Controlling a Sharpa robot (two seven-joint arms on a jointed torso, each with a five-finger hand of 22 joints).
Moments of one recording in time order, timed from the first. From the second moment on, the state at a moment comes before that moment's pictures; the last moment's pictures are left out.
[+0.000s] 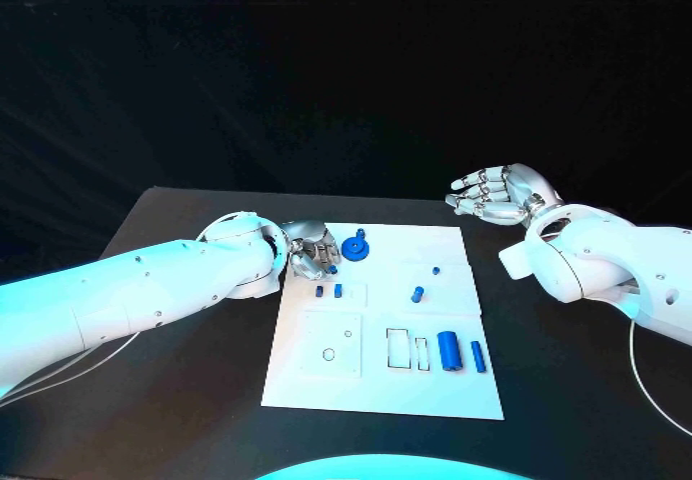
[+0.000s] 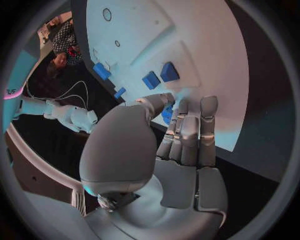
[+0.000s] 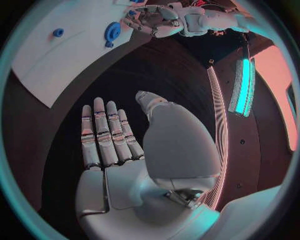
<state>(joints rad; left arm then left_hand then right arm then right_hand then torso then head) 1.18 -0.69 -0.02 1.34 -1.29 -0.02 -0.18 1.40 -0.24 0.62 0.08 0.24 0.78 0.14 0.19 0.30 0.99 0.10 0.41 0.16 1.27 0.03 1.40 0.93 0.15 1.08 0.13 1.05 0.83 1.33 -0.89 -0.15 1.53 -0.58 -0.59 0.06 1.33 -0.20 0.36 0.22 0.31 0.73 0.19 0.36 0.22 0.91 0.19 0.37 0.07 1.01 0.16 0.14 0.26 0.17 0.75 0.28 0.07 0.22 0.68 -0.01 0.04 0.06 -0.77</state>
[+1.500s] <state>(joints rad) 1.18 -0.88 -0.01 1.41 -0.25 -0.18 0.38 1.41 -0.22 0.59 0.05 0.24 0.88 0.20 0.26 0.30 0.95 0.13 0.46 0.19 1.07 0.05 1.25 0.56 0.18 0.99 0.14 0.95 0.73 1.24 -0.81 -0.16 1.43 -1.54 -0.27 -0.14 1.34 -0.26 0.50 0.05 0.26 0.98 0.16 0.25 0.19 1.14 0.10 0.07 0.07 1.47 0.01 1.26 1.19 0.15 1.26 0.11 0.94 0.91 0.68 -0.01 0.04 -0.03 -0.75</state>
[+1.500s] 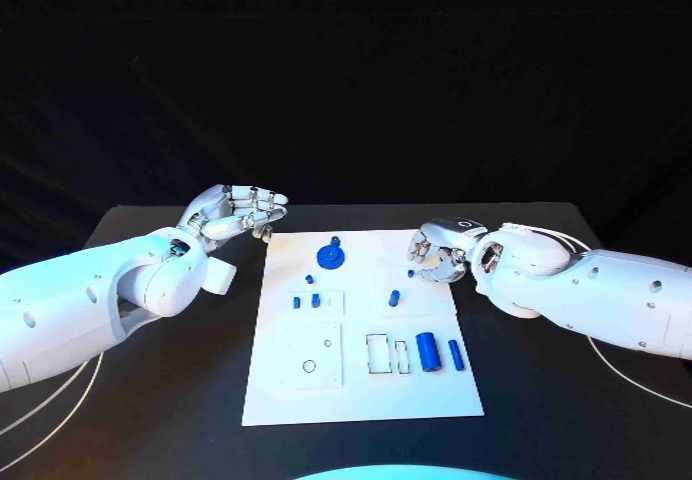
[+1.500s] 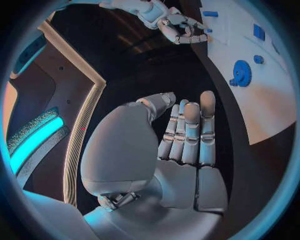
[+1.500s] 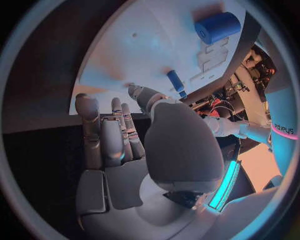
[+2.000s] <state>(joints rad) 1.18 -0.88 -0.01 1.41 -0.20 -0.18 0.40 1.41 -0.22 0.59 0.05 0.24 0.88 0.20 0.26 0.30 0.95 0.13 0.46 0.19 1.07 0.05 1.24 0.56 0.18 0.99 0.14 0.95 0.73 1.23 -0.79 -0.16 1.43 -1.60 -0.26 -0.16 1.34 -0.26 0.52 0.06 0.26 1.01 0.16 0.25 0.21 1.20 0.09 0.09 0.08 1.47 0.01 1.38 1.30 0.12 1.32 0.11 1.09 1.07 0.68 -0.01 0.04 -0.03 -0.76</state>
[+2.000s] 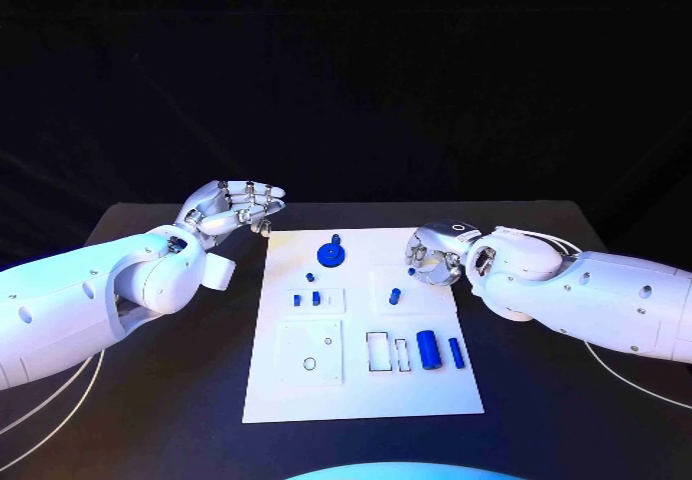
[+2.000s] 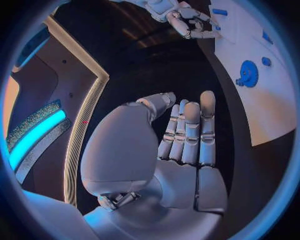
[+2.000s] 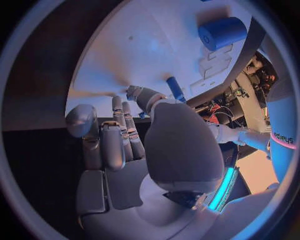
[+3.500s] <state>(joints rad) 1.18 -0.89 -0.01 1.42 -0.18 -0.17 0.39 1.41 -0.22 0.57 0.04 0.24 0.85 0.21 0.26 0.29 0.93 0.14 0.46 0.19 1.06 0.05 1.24 0.56 0.18 0.99 0.14 0.94 0.72 1.21 -0.76 -0.15 1.44 -1.66 -0.27 -0.22 1.38 -0.20 0.64 -0.01 0.16 1.10 0.12 0.31 0.28 1.30 0.08 0.12 0.12 1.46 -0.02 1.42 1.31 0.11 1.35 0.08 1.19 1.19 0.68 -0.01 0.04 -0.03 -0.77</state>
